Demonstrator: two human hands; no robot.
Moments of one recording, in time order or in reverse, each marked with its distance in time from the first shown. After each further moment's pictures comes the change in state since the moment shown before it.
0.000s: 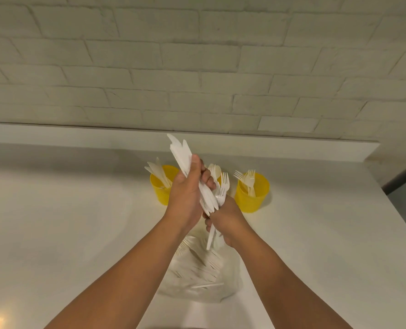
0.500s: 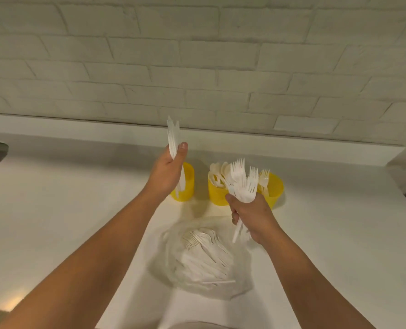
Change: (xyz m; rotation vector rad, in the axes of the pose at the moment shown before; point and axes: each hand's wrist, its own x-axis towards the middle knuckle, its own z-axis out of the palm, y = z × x) left_hand 0.042 0.053 -0.071 0.947 0.117 0.127; right_hand -0.007 -0.008 -0.030 0.061 0.071 -0.113
